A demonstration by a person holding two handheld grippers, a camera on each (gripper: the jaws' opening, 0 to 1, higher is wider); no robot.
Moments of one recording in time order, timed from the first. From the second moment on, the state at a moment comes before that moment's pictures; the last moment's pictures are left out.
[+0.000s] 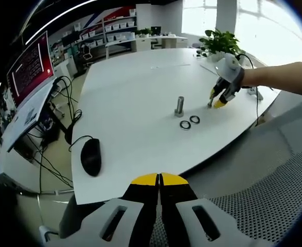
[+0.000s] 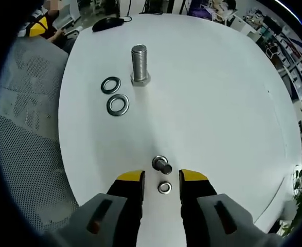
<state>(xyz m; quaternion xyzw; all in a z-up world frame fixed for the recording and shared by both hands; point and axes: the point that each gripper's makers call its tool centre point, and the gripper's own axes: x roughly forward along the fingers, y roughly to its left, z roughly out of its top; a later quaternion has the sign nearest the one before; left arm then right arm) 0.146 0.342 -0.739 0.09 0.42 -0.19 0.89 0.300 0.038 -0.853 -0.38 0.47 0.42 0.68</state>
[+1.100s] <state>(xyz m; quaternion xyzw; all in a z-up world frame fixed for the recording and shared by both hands) 0.148 0.343 -0.738 0.09 0.41 -0.18 0.89 0.299 0.018 -0.868 -0.35 0.49 0.45 0.66</state>
